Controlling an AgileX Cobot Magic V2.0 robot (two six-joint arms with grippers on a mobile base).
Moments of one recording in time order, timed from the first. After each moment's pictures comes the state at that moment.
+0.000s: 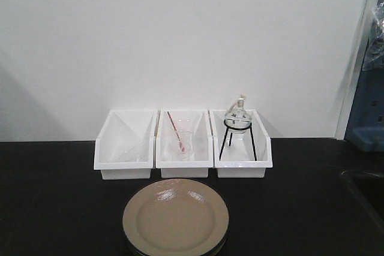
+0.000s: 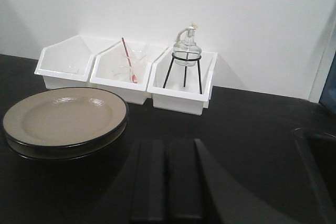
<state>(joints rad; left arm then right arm) -0.13 -0.01 -0.11 -0.14 0.33 0.36 0.15 0.20 -0.27 0.37 0.27 -0.45</state>
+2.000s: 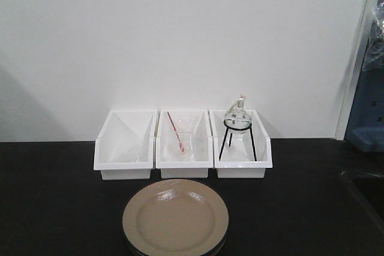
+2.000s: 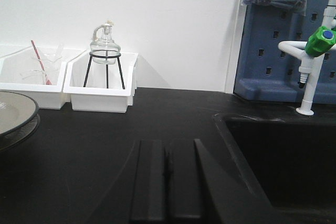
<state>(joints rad) -0.12 -0.01 0.03 -0.03 0.11 0.11 -0.01 -0.01 0.03 -0.10 0.06 0.00</state>
